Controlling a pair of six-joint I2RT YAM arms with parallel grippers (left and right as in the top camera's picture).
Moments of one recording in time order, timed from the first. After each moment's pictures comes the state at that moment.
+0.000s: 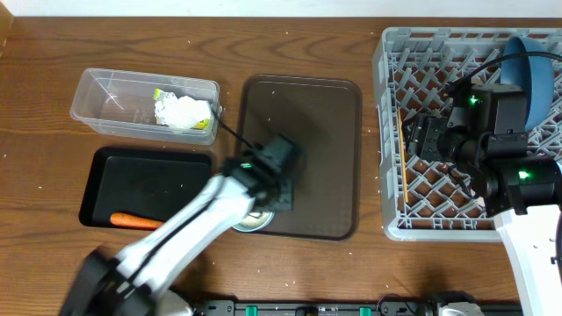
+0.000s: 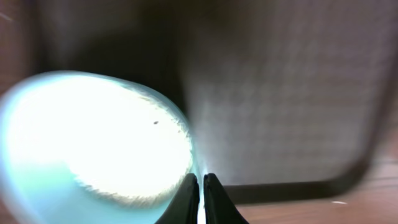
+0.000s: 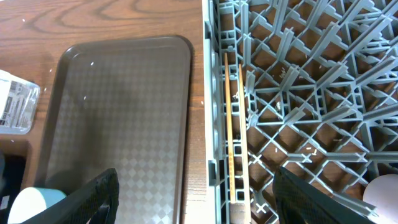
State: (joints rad) left arm -0.63 1.45 1.00 -0.85 0.04 -0.64; right arm 0.10 1.19 1.21 -0.88 -0.10 0.26
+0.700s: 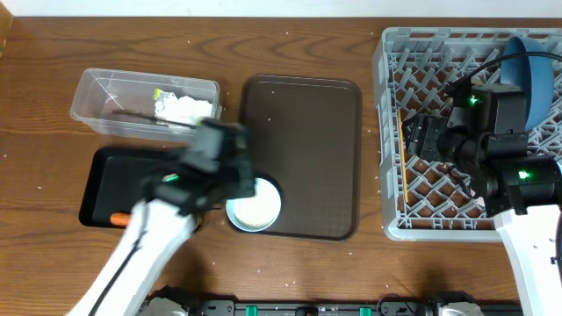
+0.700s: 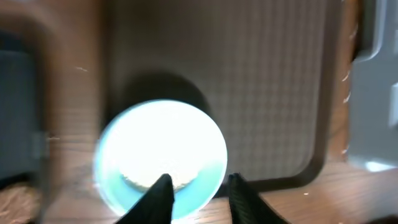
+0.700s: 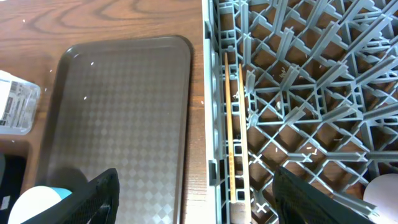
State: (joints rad) left arm -0.47 1.27 1.00 -0.88 0.14 -0.47; right arm 0.10 1.19 1.21 -0.88 -0.10 0.26
